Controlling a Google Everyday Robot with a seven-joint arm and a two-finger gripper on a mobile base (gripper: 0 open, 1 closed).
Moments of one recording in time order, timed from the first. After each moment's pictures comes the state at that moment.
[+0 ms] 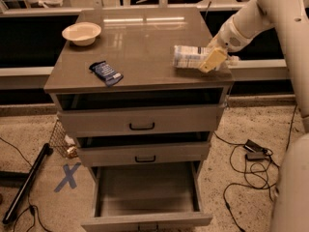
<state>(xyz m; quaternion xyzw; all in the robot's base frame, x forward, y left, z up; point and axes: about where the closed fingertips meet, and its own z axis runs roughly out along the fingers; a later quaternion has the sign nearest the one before) 0.717 -0.189 0.854 -0.56 0.77 0.09 0.28</state>
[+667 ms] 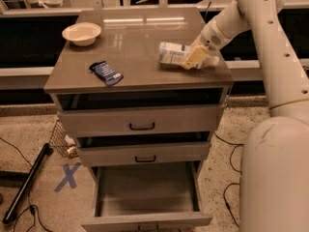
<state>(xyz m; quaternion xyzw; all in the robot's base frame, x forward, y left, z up) 0.751 -0.145 0.839 -0.55 0.77 0.14 0.29</state>
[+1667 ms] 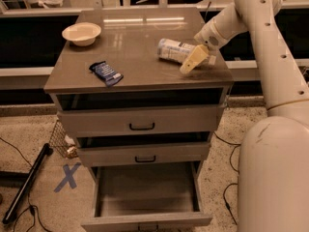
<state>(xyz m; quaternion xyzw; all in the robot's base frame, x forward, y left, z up) 0.763 -0.134 0.834 -0.54 0.77 0.15 0.30</state>
